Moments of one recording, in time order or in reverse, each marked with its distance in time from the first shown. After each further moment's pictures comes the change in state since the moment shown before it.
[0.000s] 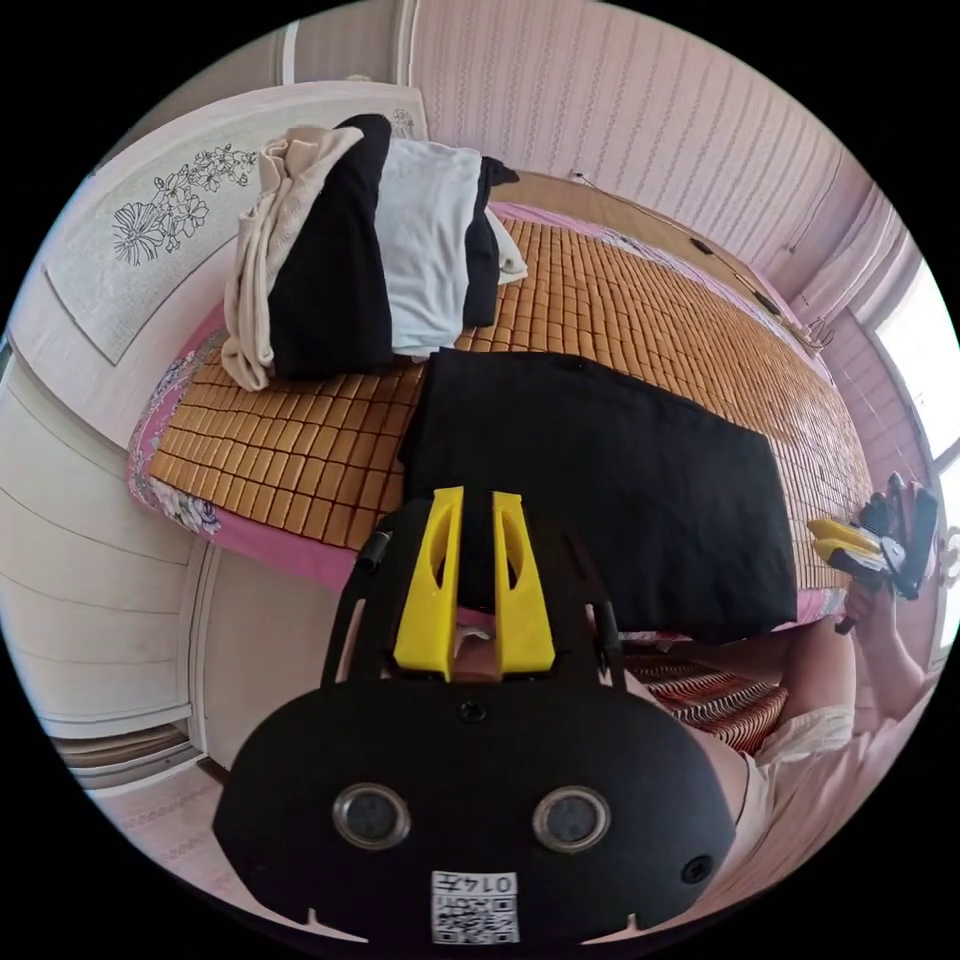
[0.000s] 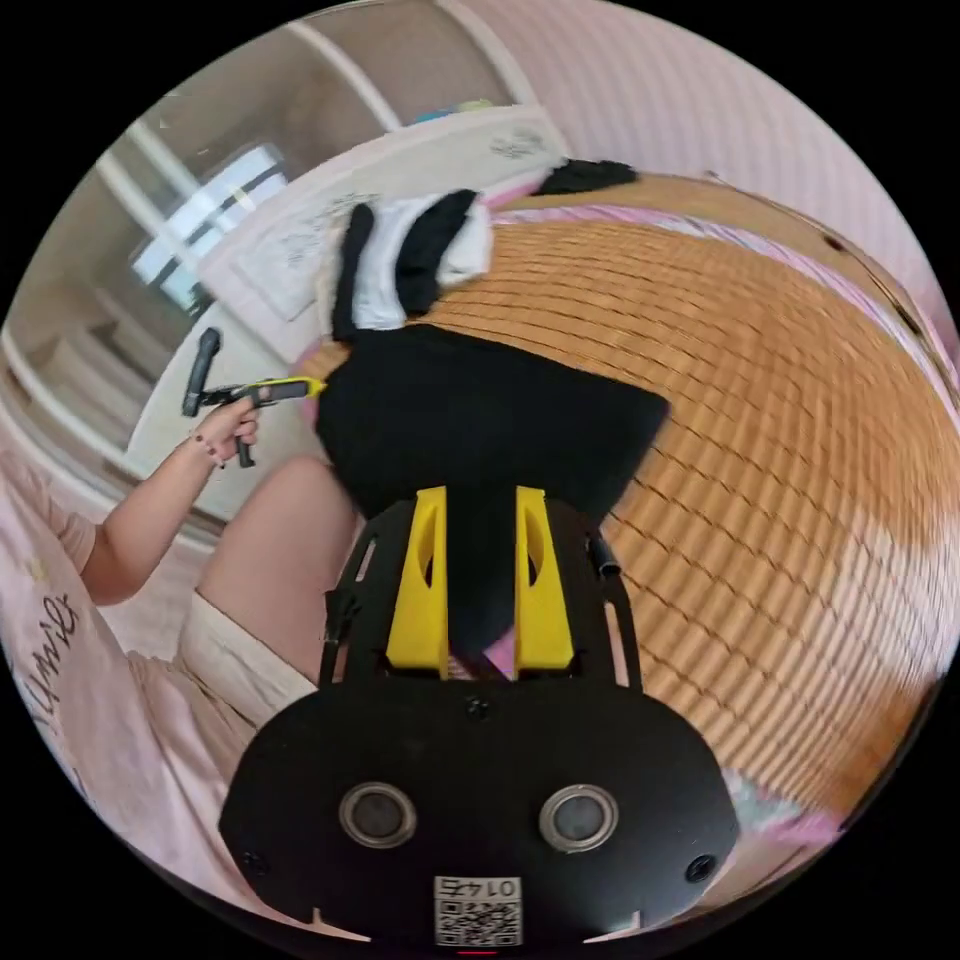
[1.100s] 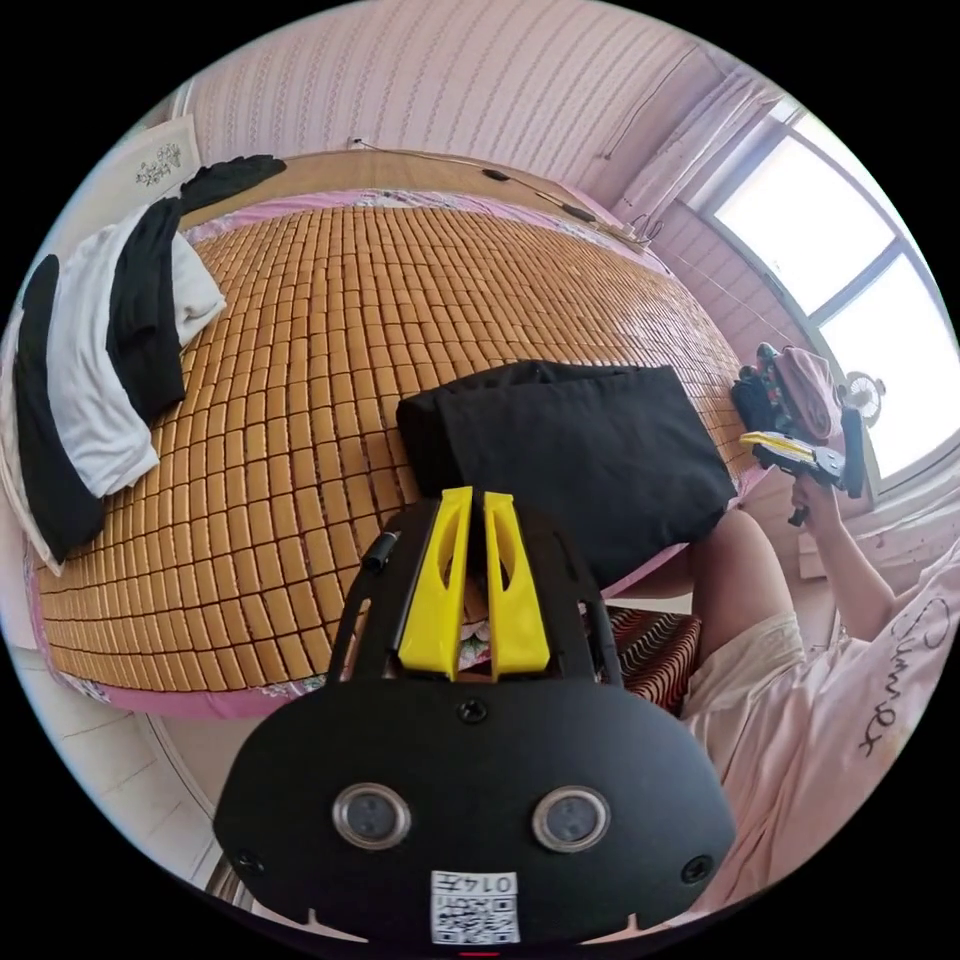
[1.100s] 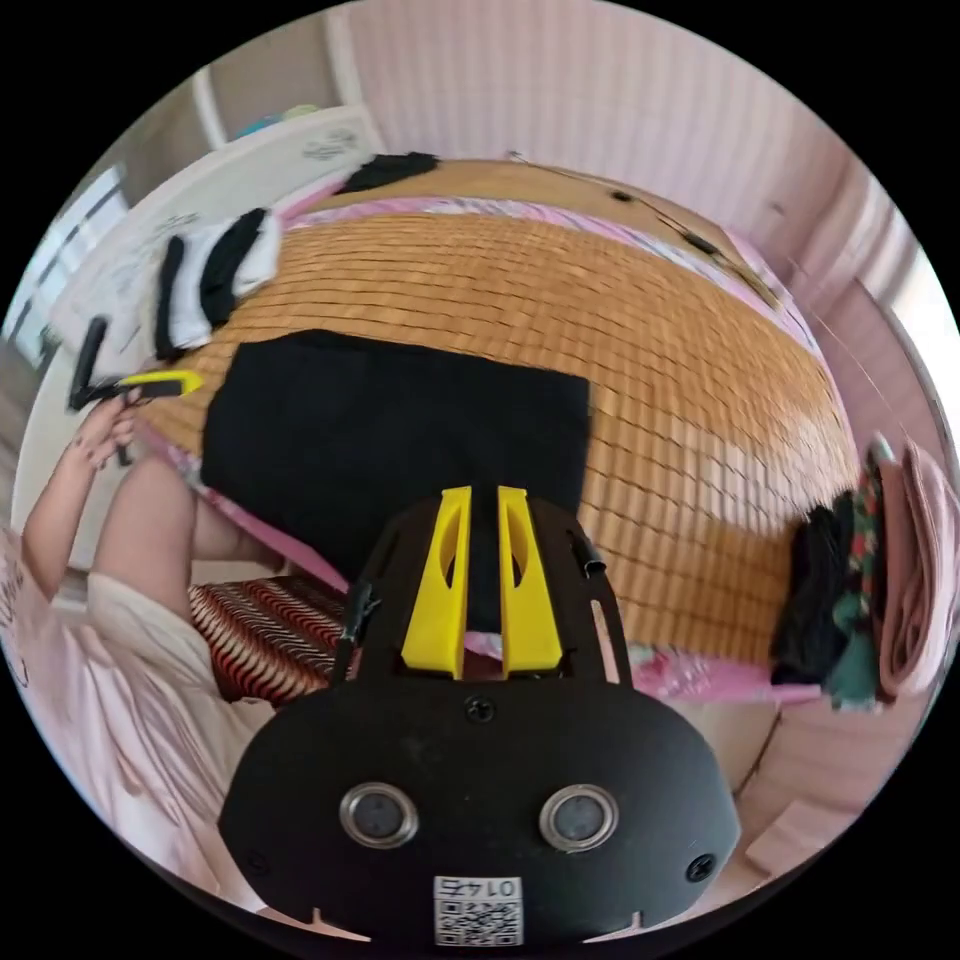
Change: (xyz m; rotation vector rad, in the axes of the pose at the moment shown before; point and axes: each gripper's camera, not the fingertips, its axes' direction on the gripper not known) left arm 0.124 -0.054 0.032 -0.106 0.356 0.384; right arm -0.028 0.020 -0.054 0.009 0.349 0.018
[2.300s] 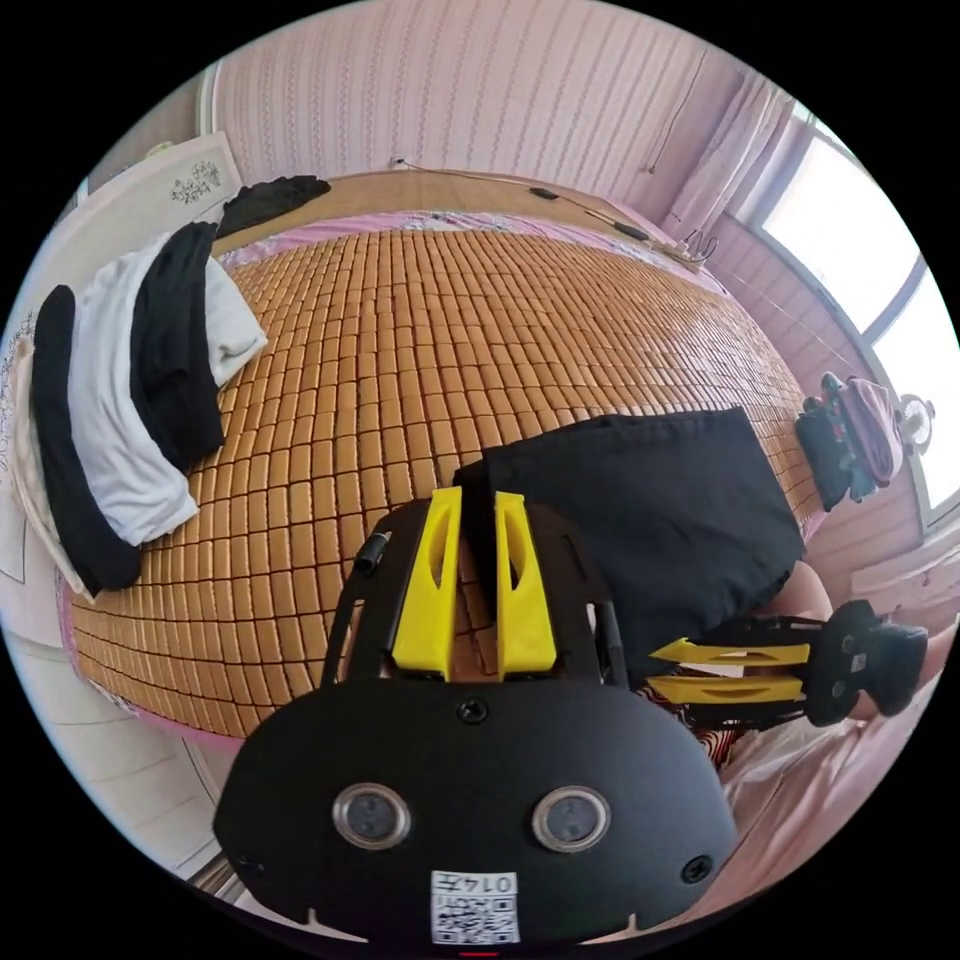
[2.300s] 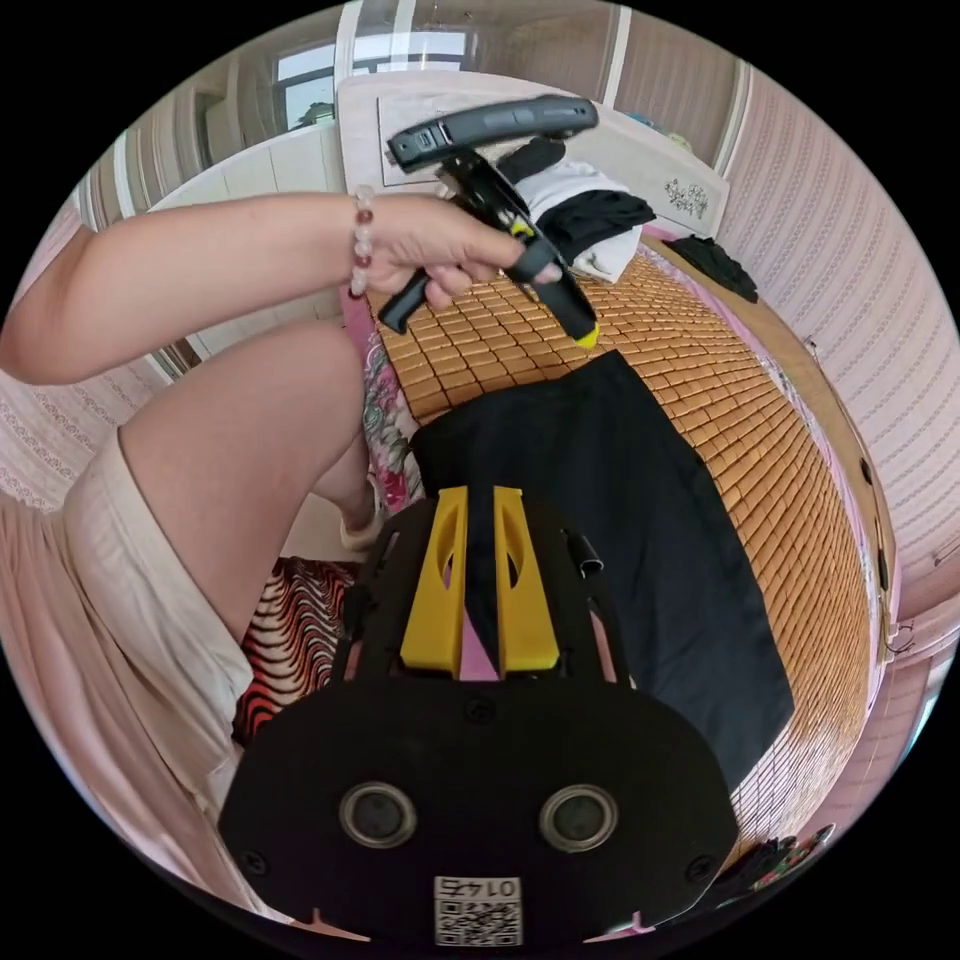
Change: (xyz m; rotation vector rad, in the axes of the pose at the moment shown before) left arm 0.014 -0.028 0.096 0.054 -0.166 -0.048; right arm -0.251 -0.066 0.046 0.036 -0.144 -0.649
